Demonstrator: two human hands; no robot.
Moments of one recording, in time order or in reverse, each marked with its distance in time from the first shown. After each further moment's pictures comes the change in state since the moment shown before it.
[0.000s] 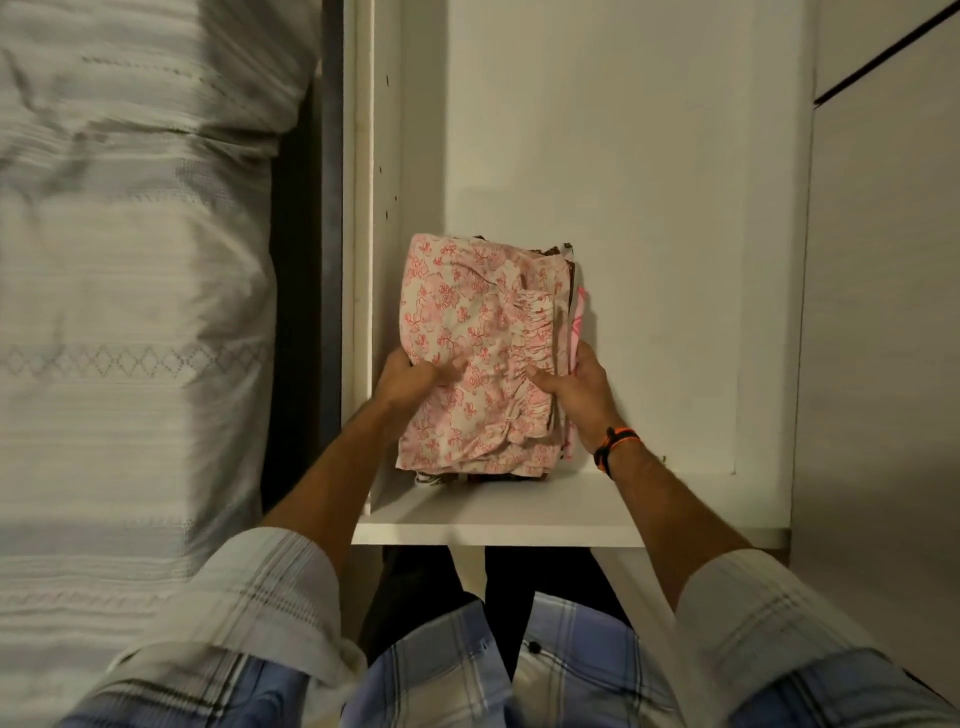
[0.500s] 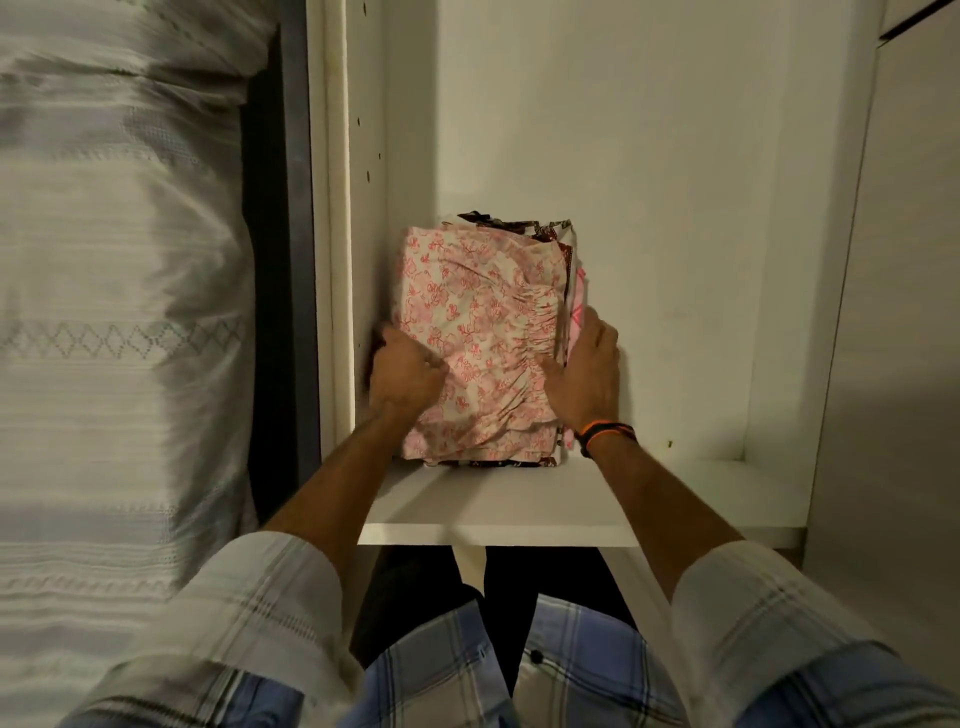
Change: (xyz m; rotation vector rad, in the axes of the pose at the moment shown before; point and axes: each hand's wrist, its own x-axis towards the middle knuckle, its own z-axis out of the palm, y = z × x) left_hand 0.033 -0.021 0.013 0.601 0.304 0.060; right_hand 0.015 0.007 0.006 -0.826 0.295 -0.178
